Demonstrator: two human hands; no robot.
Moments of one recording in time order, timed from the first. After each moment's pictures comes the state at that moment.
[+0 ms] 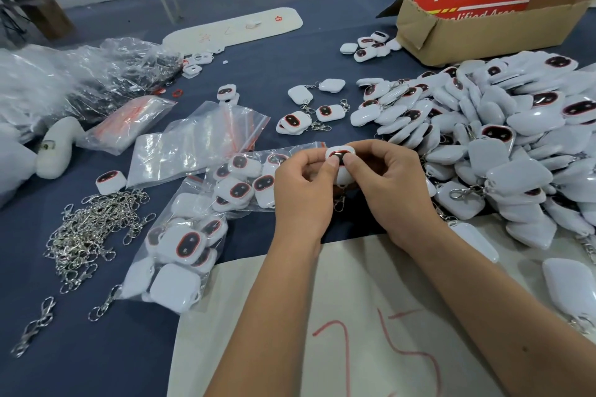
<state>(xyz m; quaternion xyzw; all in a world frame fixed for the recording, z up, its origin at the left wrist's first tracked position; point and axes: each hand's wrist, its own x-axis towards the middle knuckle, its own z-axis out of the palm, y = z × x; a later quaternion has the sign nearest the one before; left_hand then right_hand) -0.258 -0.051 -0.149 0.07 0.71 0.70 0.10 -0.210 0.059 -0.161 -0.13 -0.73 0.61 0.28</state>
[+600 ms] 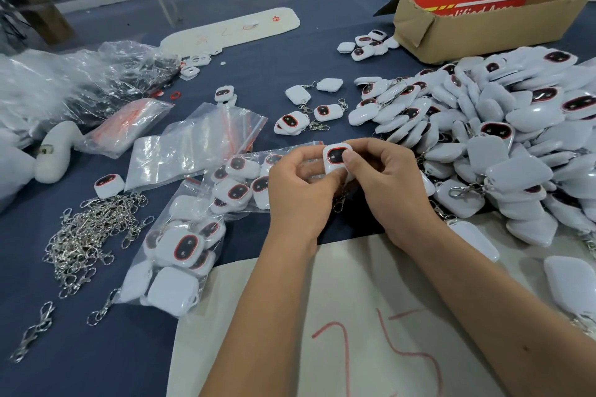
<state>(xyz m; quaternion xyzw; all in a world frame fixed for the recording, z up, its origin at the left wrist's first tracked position) -0.256 -0.056 -0.145 0.08 0.69 0.71 0.13 -0.212 0.061 -0.165 -0.12 -0.71 0.64 0.26</state>
